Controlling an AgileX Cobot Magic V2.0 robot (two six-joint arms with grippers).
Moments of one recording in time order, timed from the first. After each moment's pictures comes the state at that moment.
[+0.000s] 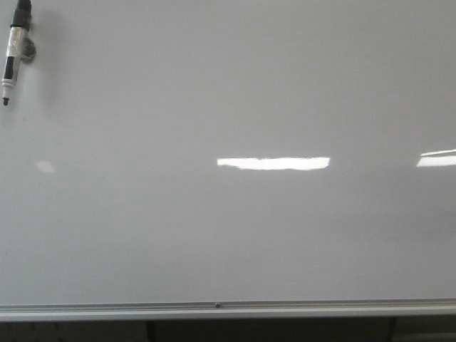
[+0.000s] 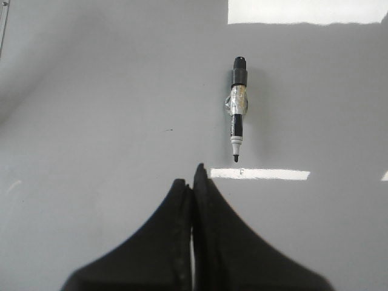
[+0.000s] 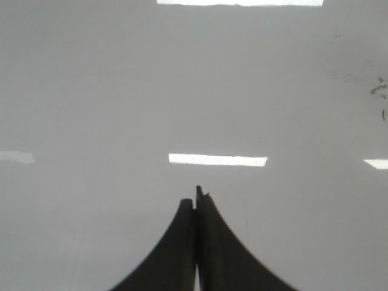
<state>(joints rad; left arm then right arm) 0.00 0.00 0.01 -0.03 0.01 -0.01 0.00 -0.01 0.03 0.05 -0.01 -0.03</state>
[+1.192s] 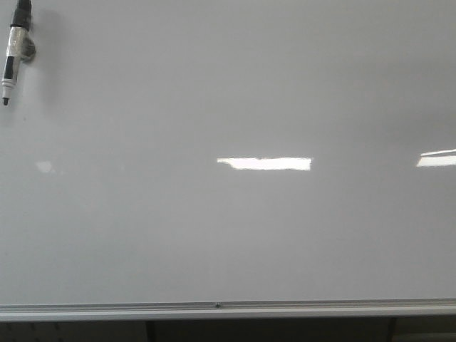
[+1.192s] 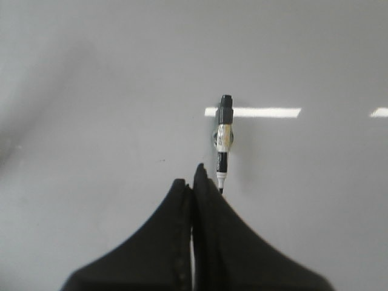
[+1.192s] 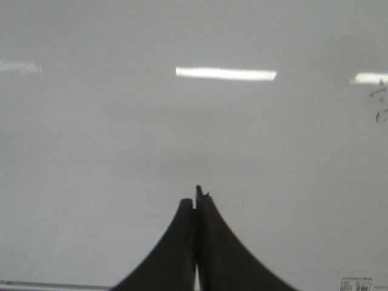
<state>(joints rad) 0.00 0.39 -0.68 -0.03 0.57 -0.01 0.00 0.40 -0.67 0.05 0.65 -0.03</state>
